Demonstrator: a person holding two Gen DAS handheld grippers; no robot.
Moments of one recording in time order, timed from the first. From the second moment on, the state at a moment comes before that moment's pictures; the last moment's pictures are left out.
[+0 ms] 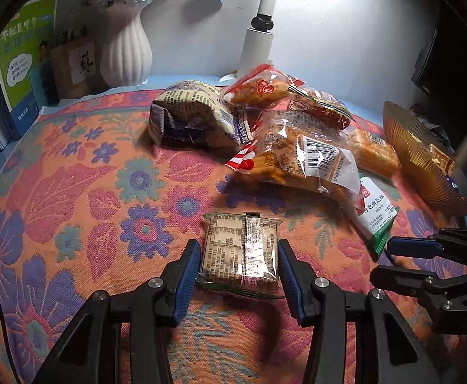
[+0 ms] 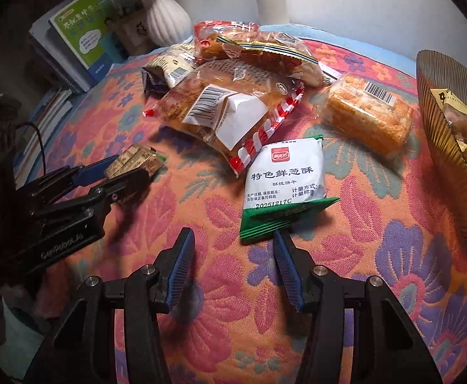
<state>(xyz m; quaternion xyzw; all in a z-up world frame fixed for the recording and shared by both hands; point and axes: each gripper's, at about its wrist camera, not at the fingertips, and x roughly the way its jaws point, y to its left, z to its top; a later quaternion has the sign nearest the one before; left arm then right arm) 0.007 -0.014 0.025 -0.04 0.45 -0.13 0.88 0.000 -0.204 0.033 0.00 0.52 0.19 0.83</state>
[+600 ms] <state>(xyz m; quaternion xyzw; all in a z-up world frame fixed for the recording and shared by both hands) 0.000 -0.019 0.027 -0.04 0.43 -0.16 0.89 0.045 -0.206 0.032 -0.07 0.47 0.11 0.87</state>
